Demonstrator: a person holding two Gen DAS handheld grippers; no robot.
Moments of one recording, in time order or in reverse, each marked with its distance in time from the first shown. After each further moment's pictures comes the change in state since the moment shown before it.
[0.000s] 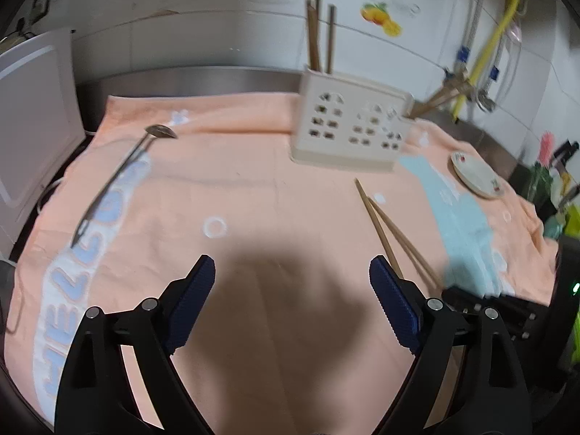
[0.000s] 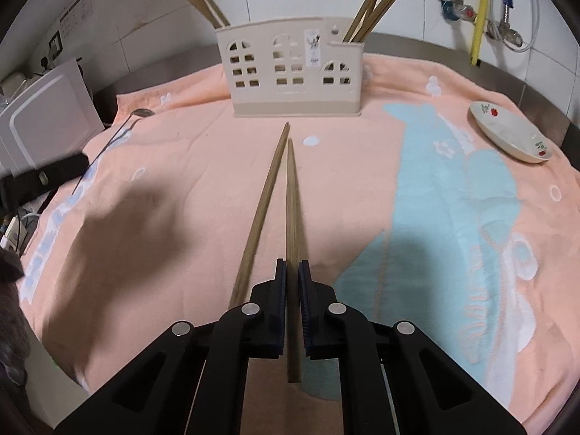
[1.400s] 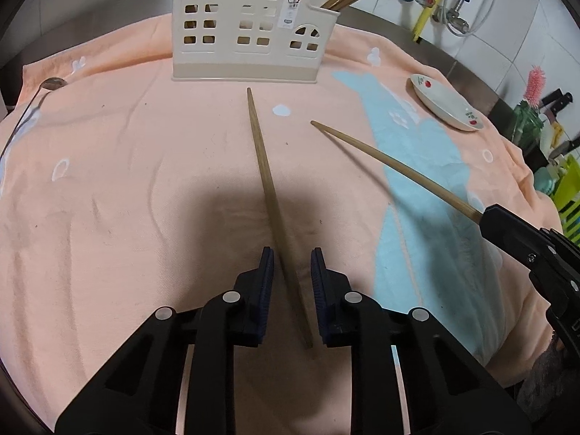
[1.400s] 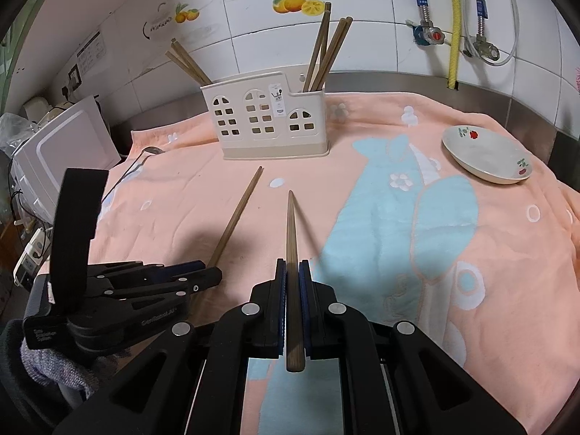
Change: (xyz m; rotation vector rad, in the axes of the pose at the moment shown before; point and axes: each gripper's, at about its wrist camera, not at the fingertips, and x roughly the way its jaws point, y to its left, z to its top) left arm 0.087 -0.114 -0.036 0.049 0.222 -0.108; right arm -0.051 -0.064 0.004 -0.007 -0.104 0.078
